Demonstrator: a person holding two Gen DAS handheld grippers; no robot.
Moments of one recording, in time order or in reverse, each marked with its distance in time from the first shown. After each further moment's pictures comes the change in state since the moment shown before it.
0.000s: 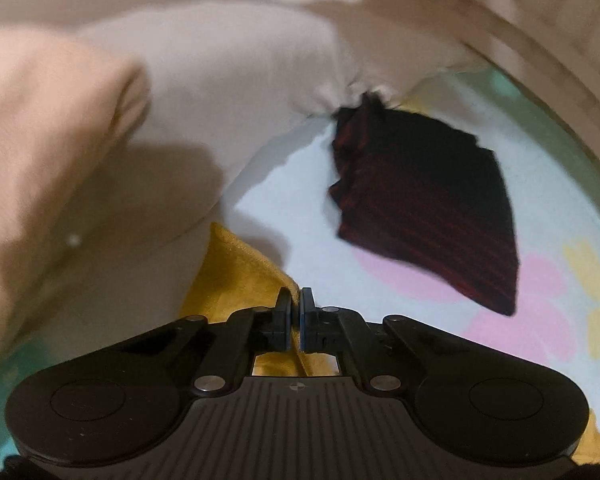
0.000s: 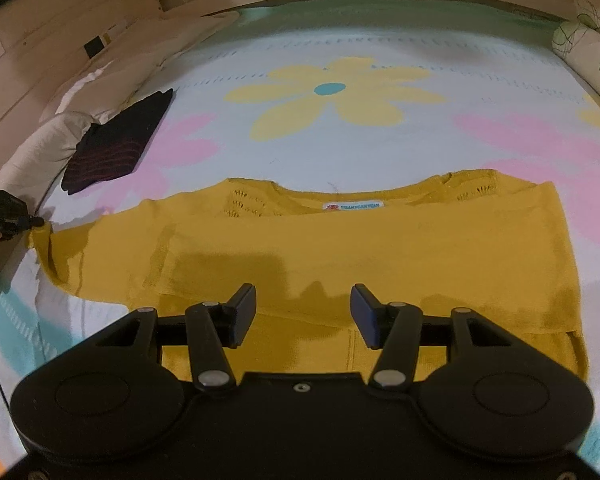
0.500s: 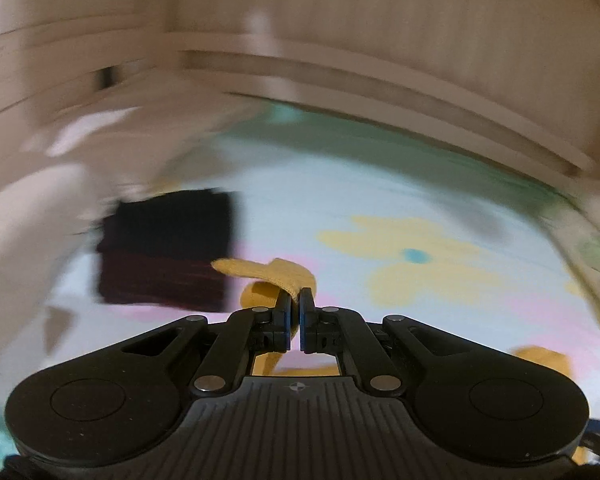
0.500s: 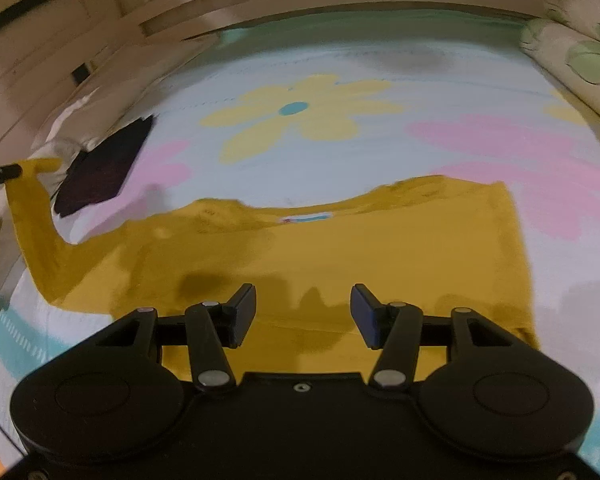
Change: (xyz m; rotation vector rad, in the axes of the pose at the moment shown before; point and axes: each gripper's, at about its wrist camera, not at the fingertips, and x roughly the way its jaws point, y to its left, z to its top) left arm -0.172 -0.203 -0.071 0.399 -0.183 -0.332; right arm -0.031 -0.048 -0.004 0.058 -0.053 -0.015
